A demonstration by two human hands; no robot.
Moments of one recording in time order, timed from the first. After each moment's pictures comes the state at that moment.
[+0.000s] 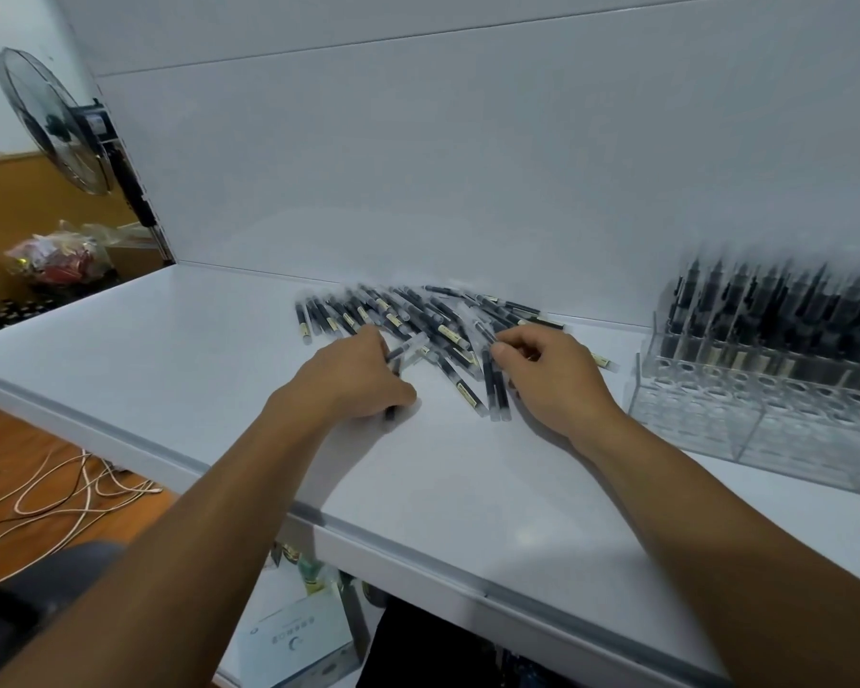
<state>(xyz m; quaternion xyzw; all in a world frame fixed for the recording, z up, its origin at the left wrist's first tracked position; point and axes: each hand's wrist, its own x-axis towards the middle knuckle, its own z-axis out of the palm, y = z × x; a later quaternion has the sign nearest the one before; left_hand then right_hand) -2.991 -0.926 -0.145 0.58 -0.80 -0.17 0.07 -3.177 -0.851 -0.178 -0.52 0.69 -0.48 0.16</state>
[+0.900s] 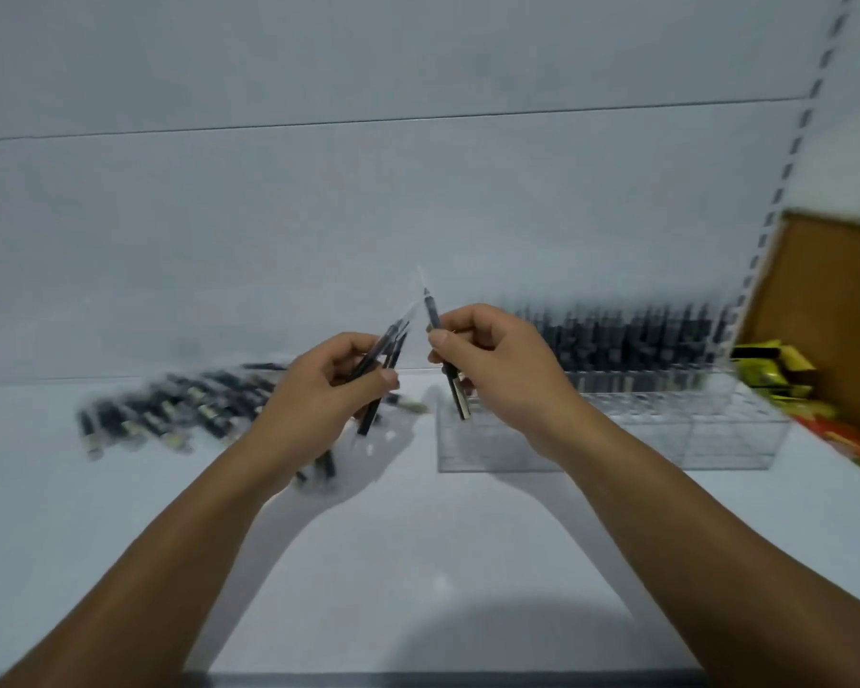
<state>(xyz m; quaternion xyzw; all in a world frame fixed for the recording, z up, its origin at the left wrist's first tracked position) -3.085 -0.870 -0.117 0.23 -0.77 -0.50 0.33 -3.232 -0.763 -0.110 -0.45 0.65 -0.60 0.17</state>
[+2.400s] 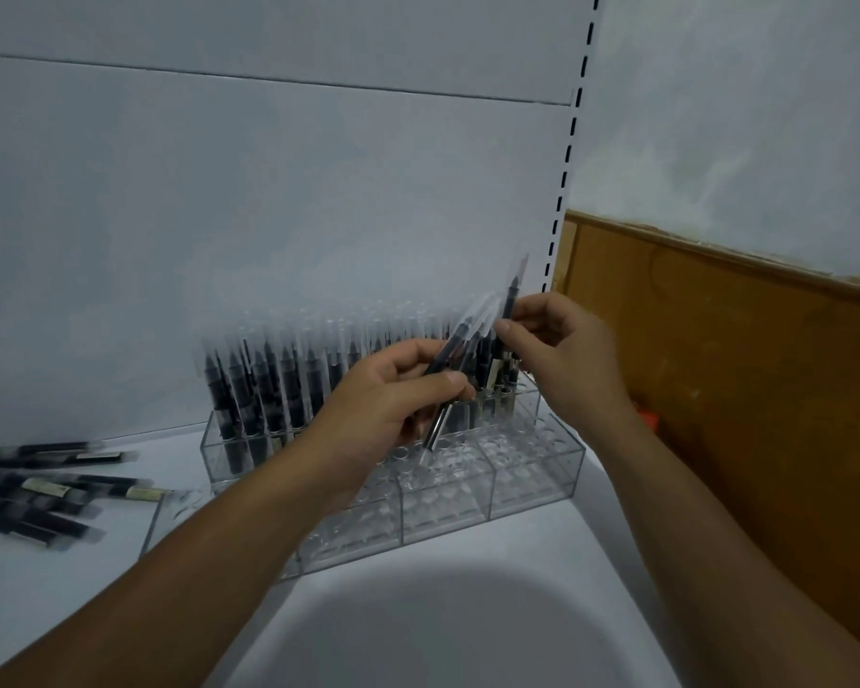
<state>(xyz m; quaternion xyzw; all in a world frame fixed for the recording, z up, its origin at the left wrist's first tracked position) -3.293 -0.782 -0.119 0.04 -0.73 -0.67 0.15 -3.440 -0.650 -0.131 -0.31 0.73 -0.59 -0.14</state>
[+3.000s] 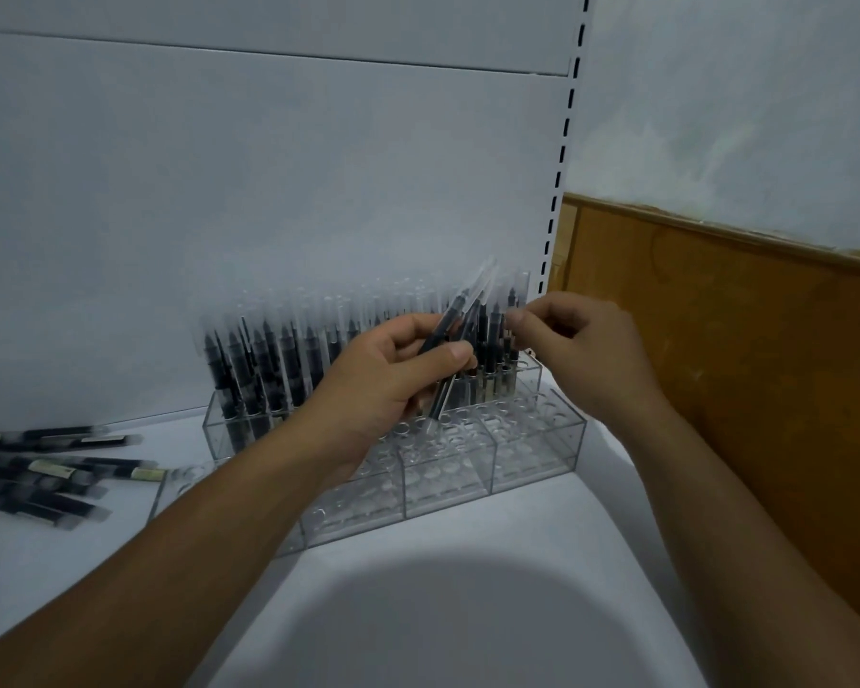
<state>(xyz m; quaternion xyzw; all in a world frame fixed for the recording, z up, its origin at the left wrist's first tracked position) -3.293 -0.782 -0.123 0.04 -0.73 -0.66 0.16 -3.420 -0.629 -0.129 -0.32 0.79 -0.50 -0.13</state>
